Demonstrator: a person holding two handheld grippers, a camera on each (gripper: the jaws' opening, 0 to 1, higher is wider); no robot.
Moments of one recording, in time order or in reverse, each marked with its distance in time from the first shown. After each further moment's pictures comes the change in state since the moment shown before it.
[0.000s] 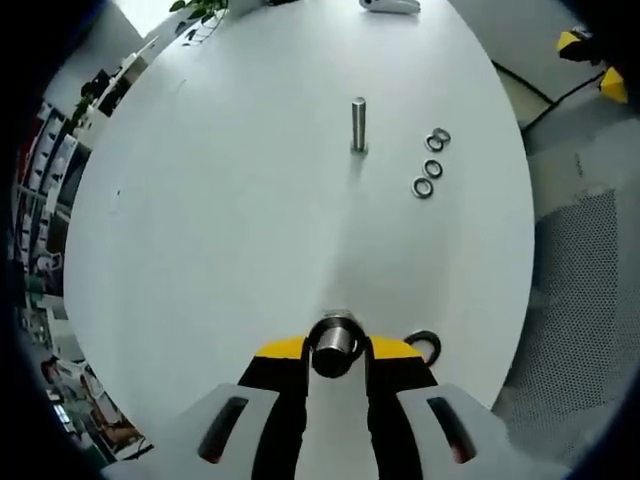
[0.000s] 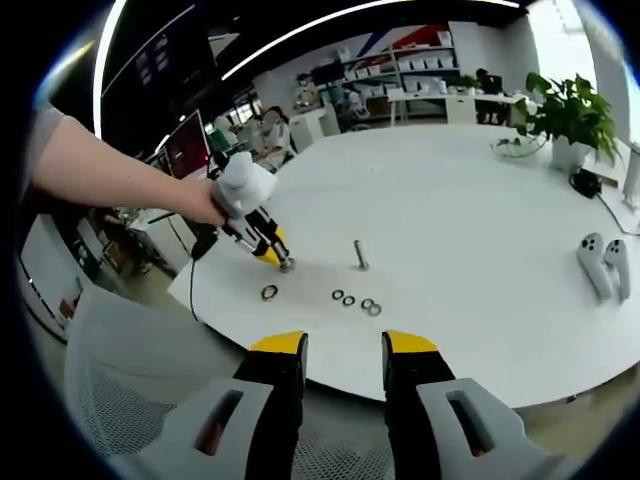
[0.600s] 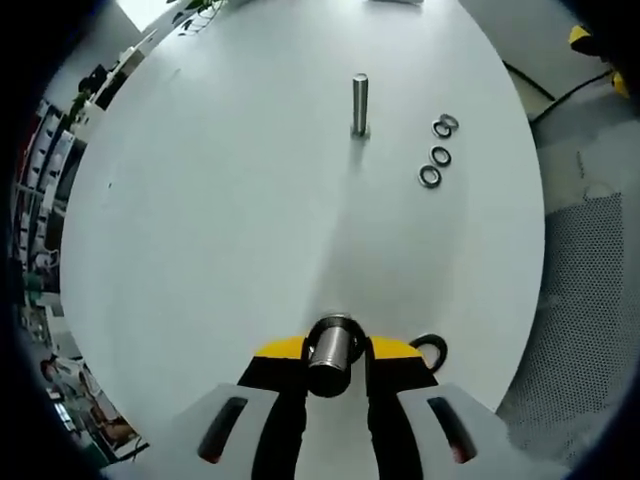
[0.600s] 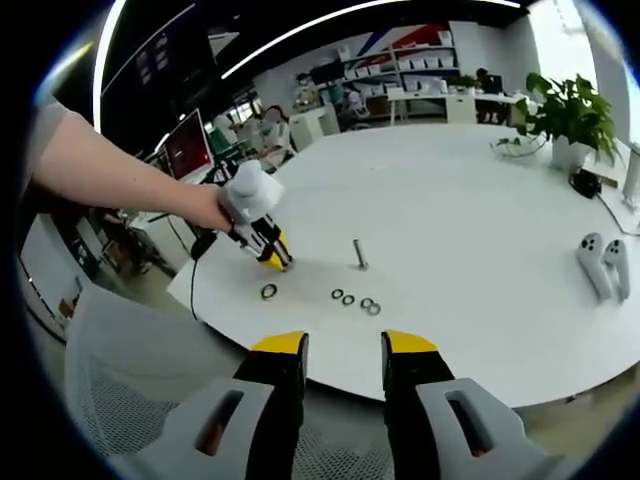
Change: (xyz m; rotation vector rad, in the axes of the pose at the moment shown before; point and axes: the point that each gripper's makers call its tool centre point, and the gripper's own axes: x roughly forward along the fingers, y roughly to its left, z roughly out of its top) left arm 0.014 -0.001 -0.004 -0.012 0.038 -0.010; right arm 0.000 -0.001 0.000 0.000 0.000 -0.004
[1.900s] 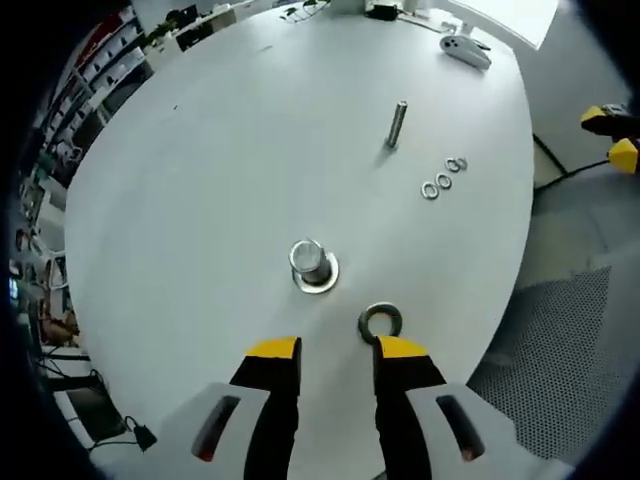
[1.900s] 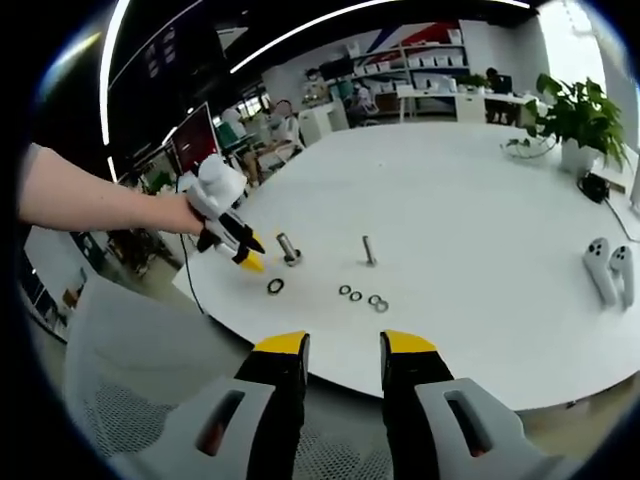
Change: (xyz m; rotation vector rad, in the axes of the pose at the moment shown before) left arm -0.034 -0.030 -0.044 -0.419 -0.145 0.013; right arm 0.002 0.007 -0.004 -0.032 0.025 0.033
